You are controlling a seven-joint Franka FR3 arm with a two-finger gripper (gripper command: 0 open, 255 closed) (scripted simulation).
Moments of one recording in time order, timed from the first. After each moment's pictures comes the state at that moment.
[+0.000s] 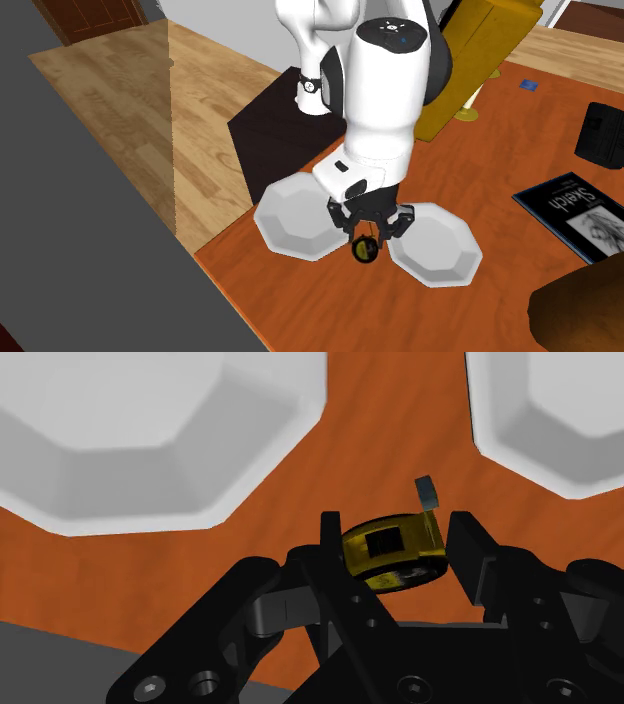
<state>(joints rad) 0.26 0.40 0.31 -1.93 -0.12 2.48 0.45</state>
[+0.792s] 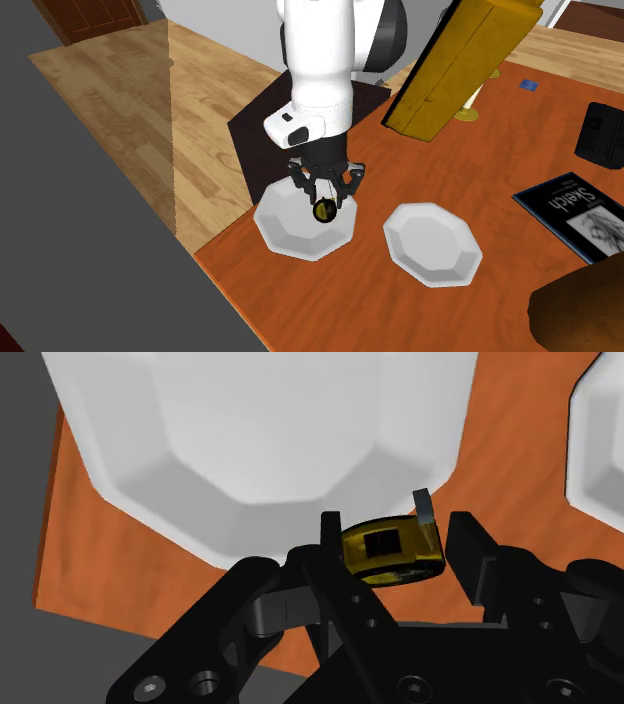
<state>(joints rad) 0.12 0.16 0.33 -2.21 0.03 2.52 0.24</state>
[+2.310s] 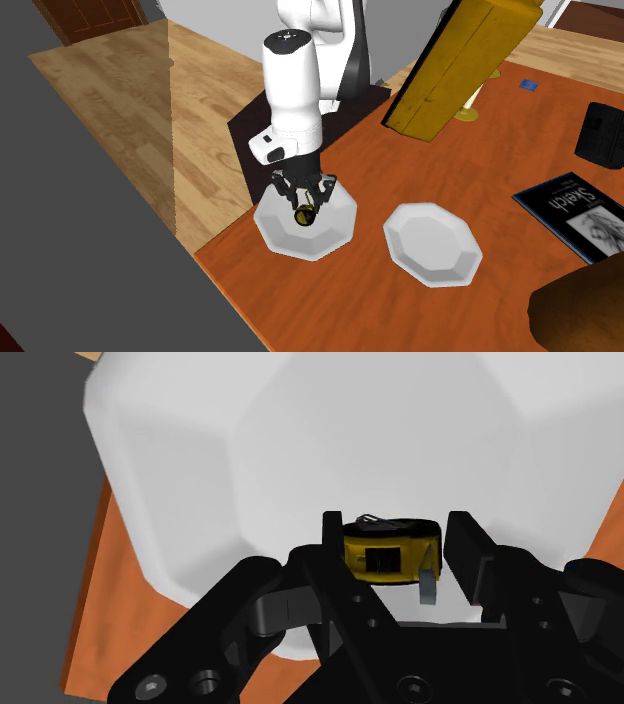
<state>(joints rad) 0.08 0.22 0.29 -2.36 0.04 2.74 0.14</state>
